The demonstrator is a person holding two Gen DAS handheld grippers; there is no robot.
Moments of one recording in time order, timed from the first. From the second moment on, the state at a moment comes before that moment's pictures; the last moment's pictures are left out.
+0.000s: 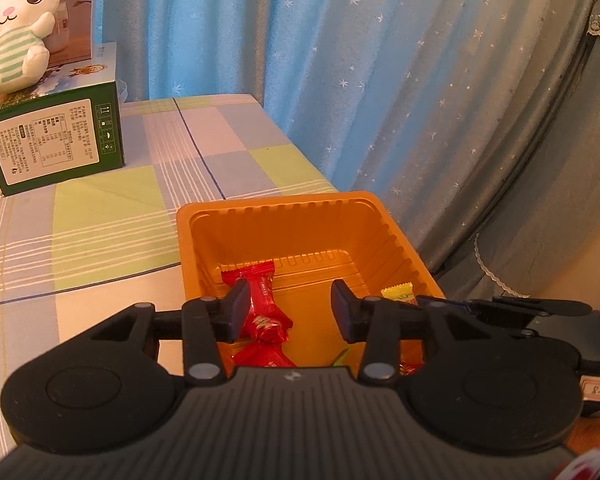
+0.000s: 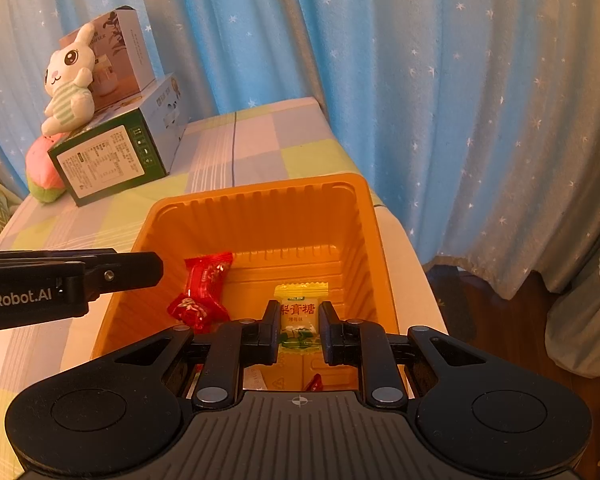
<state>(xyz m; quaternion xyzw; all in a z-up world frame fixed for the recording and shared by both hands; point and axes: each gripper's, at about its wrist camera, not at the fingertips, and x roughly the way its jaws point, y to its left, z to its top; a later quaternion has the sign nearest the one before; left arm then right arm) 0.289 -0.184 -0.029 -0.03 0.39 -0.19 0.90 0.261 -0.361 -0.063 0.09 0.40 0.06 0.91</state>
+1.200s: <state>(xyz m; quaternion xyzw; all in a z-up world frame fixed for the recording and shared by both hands) 0.273 -0.151 -0.014 -0.04 0.37 -0.15 0.92 0.252 -0.350 -0.052 0.09 0.39 0.08 0.91</state>
